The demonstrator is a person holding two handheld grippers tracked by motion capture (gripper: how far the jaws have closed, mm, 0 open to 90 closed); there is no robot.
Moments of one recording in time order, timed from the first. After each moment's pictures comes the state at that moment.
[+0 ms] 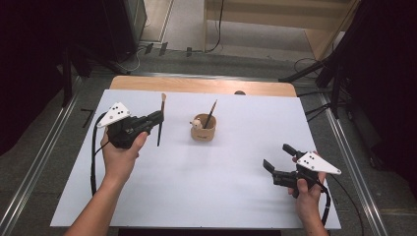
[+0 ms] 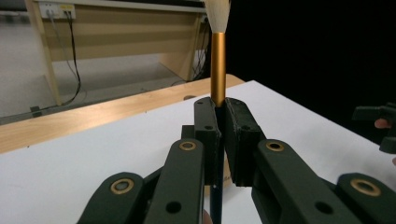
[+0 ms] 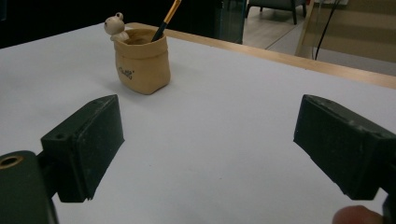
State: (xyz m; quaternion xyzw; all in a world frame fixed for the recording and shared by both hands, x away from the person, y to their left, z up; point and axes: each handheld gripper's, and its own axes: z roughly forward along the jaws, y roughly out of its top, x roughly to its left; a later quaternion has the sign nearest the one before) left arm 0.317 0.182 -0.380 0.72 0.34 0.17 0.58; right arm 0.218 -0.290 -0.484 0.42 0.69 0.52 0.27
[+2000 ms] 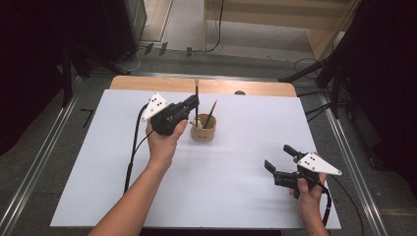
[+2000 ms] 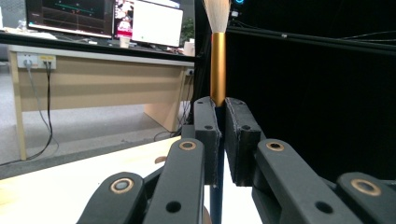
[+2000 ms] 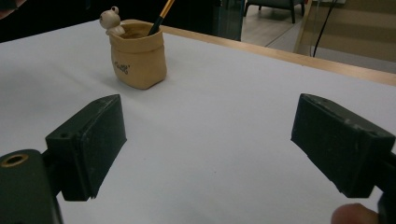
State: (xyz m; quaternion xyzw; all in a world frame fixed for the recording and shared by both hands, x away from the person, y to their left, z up) left arm 0.357 0.093 -0.404 0.65 0.31 0.18 0.67; right arm 0.217 -0.294 -0.489 0.42 0.69 0.52 0.27
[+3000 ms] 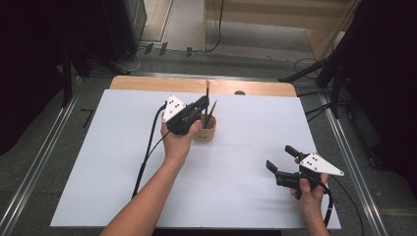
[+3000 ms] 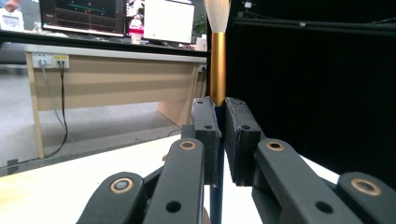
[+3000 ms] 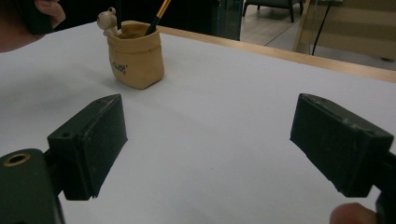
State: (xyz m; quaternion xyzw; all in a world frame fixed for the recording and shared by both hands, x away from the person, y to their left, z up) left arm 0.369 0.059 -0.430 0.66 0.31 0.22 0.65; right arm 0.216 -0.299 -0.490 0.43 0.69 0.52 0.27
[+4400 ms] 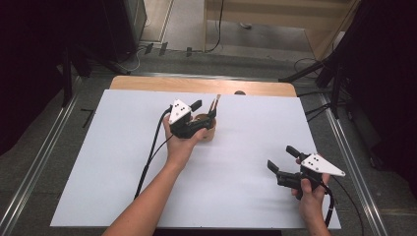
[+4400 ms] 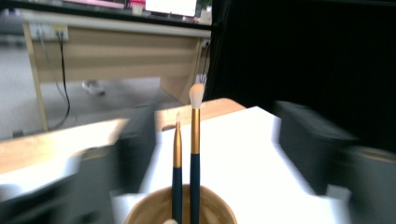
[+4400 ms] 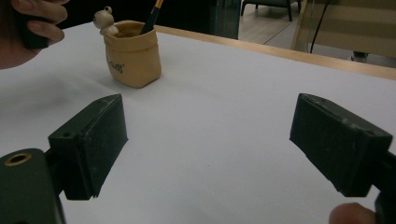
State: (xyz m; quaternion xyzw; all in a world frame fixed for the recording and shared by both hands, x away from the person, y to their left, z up) left arm 0.367 0.055 -0.440 0.69 0.34 0.19 0.61; right arm 0.215 -0.302 -0.492 0.43 0.69 0.52 0.27
